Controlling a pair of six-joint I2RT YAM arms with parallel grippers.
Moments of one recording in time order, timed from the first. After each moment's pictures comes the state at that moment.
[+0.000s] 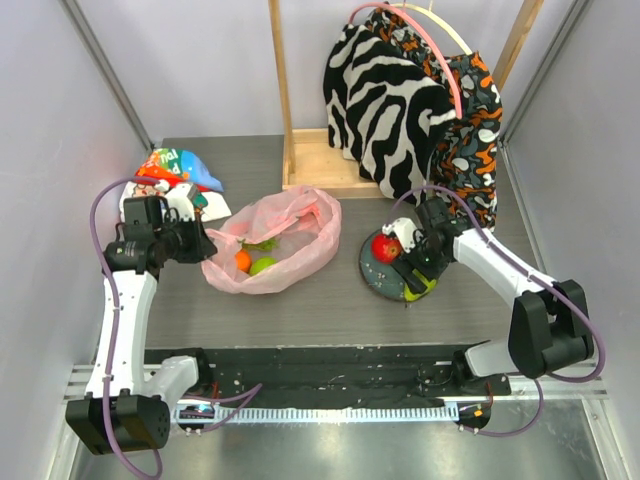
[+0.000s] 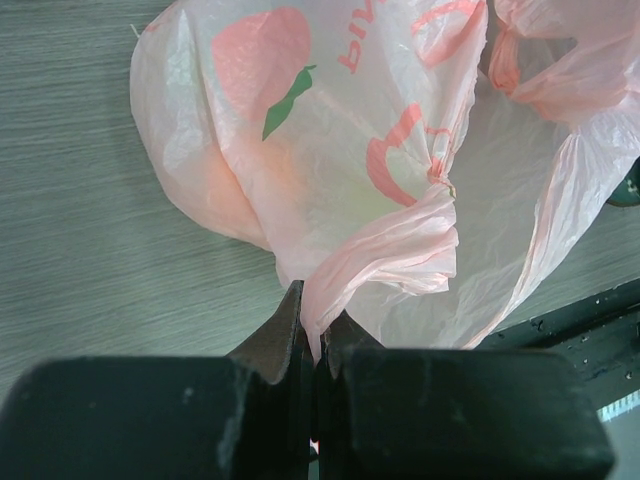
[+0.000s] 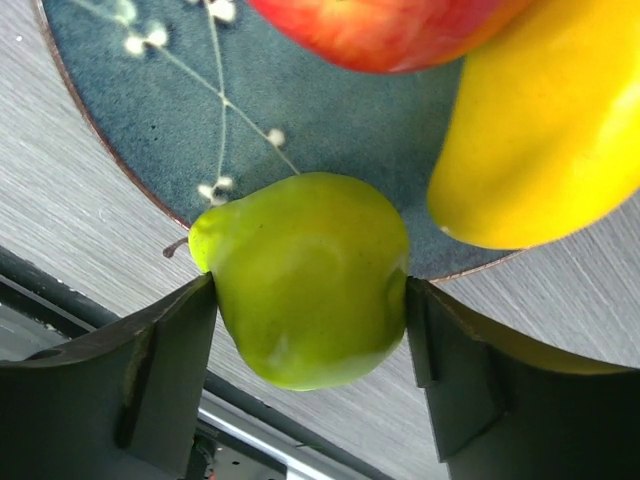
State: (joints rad) left arm 0.09 0.99 1.05 -0.88 0.43 0.00; right arm 0.29 1.38 0.92 -0.84 -0.13 -0.53
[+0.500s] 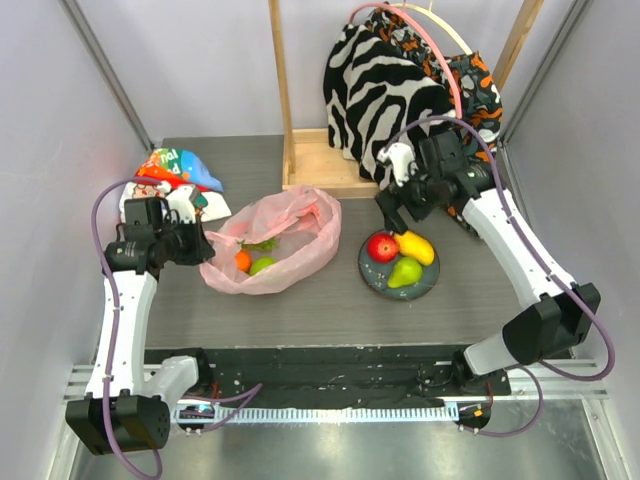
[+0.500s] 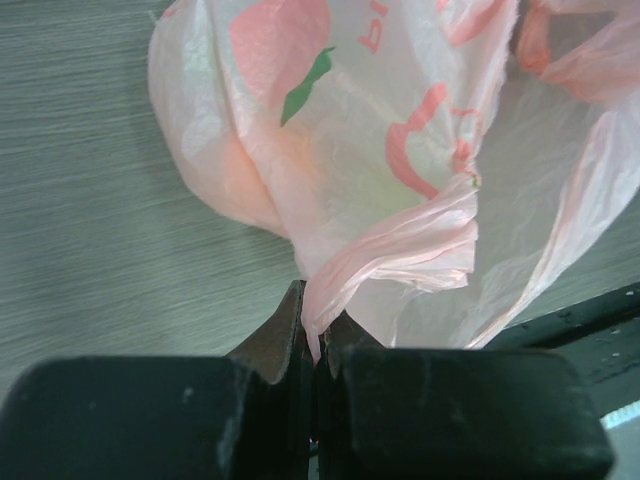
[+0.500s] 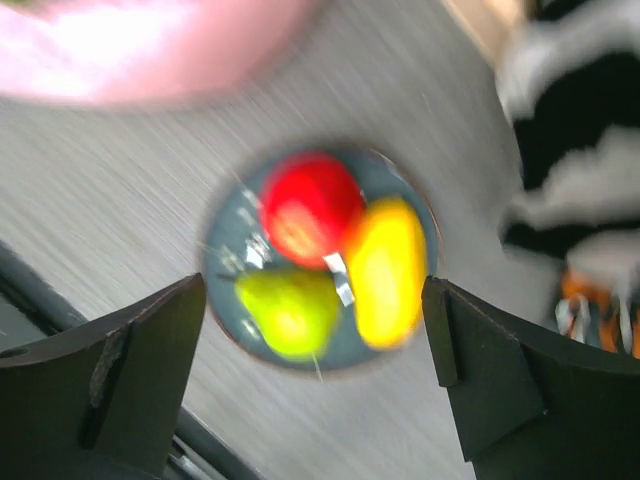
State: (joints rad) left arm 0.09 0.99 1.05 -0.90 0.41 0.03; right arm 0.33 1.45 1.48 -0.97 -0.25 -0.42
